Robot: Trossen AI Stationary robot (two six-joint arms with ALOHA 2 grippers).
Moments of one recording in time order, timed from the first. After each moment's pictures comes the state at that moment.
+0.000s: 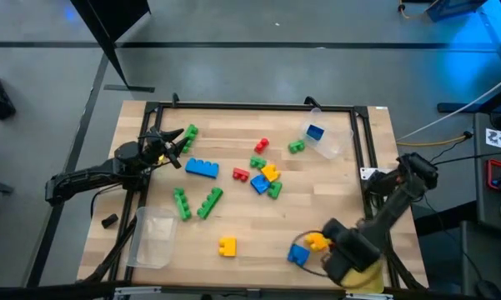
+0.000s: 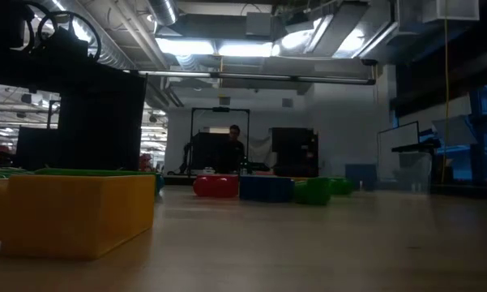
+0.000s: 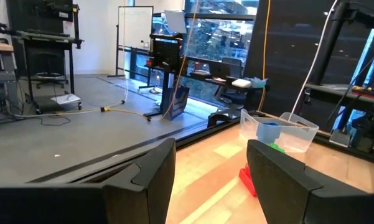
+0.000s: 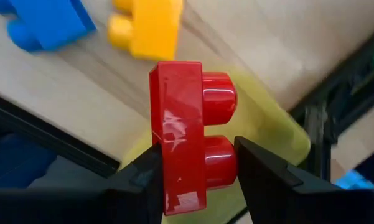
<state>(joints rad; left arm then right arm) 0.29 0.02 0.01 0.06 -0.41 -0.11 0.87 1.74 1.49 -1.41 -0.14 1.70</state>
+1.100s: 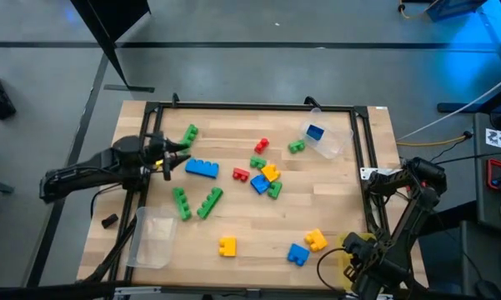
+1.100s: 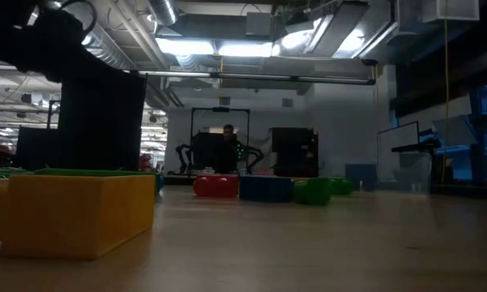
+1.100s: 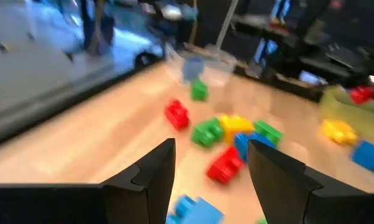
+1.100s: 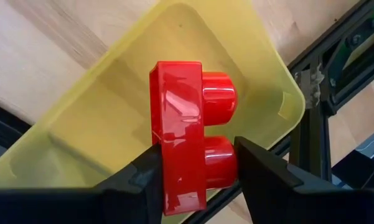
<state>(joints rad) 0.29 0.14 0.25 -0.34 -0.04 -0.21 1.10 1.74 1.34 -1.33 -0.15 1.83</state>
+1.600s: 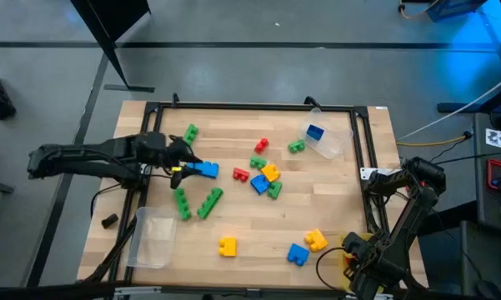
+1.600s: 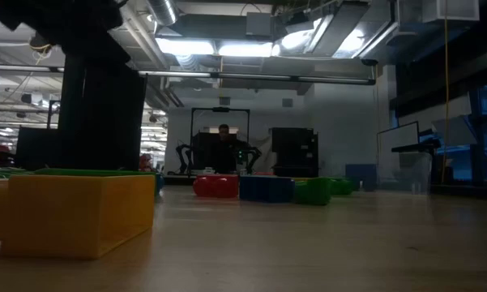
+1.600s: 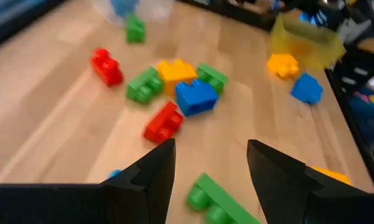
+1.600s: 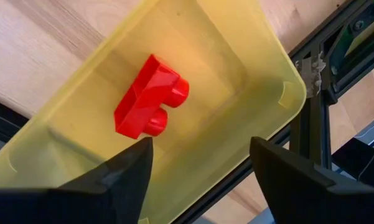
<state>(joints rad) 0.13 0.66 0.54 -0.39 0.08 -0.23 1.09 1.74 1.34 -1.33 -0.20 1.83</state>
